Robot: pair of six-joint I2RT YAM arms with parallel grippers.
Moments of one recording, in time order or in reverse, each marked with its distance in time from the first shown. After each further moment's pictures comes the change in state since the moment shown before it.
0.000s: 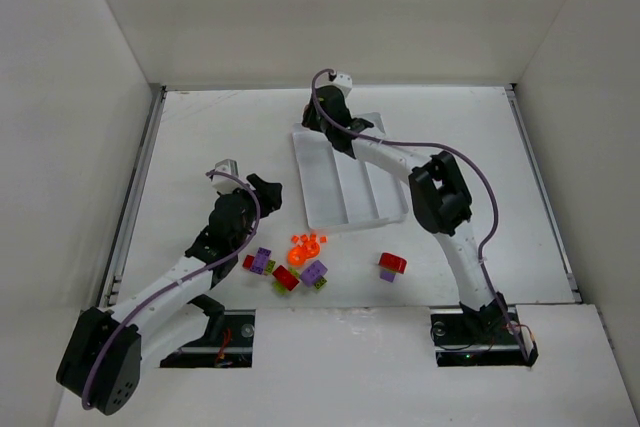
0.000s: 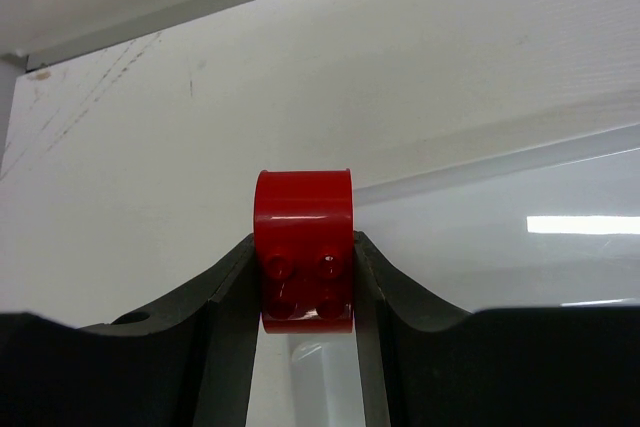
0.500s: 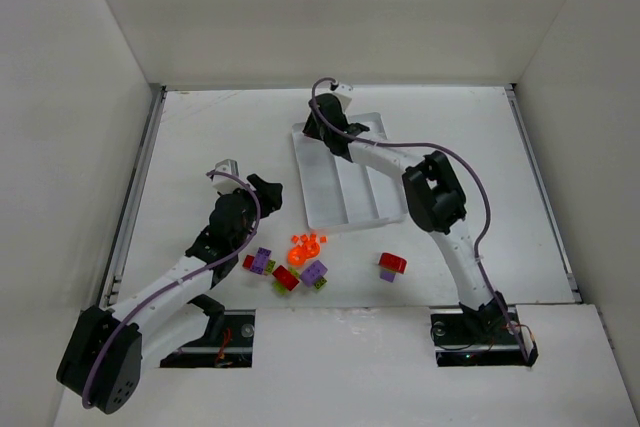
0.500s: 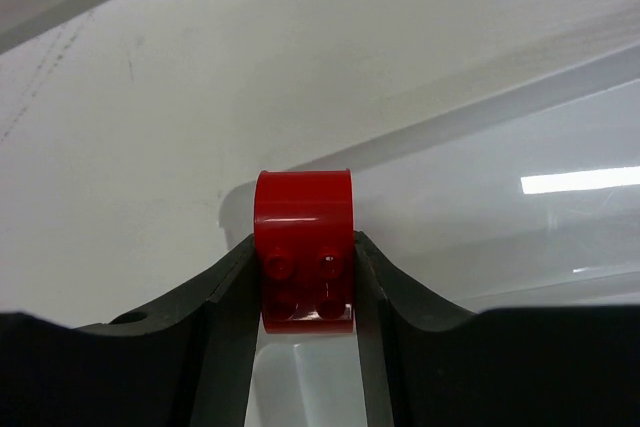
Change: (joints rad) left arm -0.002 0.007 0.000 0.001 0.003 -0.008; right arm 0.004 0.047 0.008 -0.043 0.040 0.089
